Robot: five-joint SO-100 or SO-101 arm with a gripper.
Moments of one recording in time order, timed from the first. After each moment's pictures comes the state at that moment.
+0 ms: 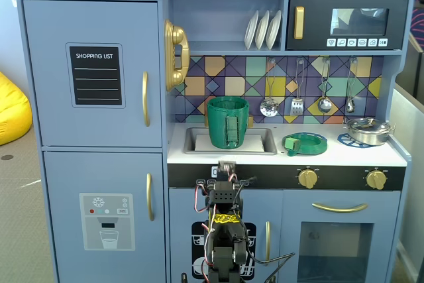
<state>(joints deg) -0.2 181.3 162.8 68.6 -88.9</state>
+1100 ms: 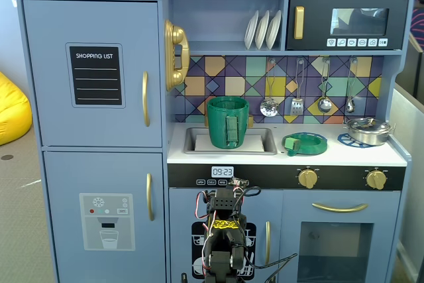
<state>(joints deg) 3.0 182.5 170.2 77.6 -77.7</state>
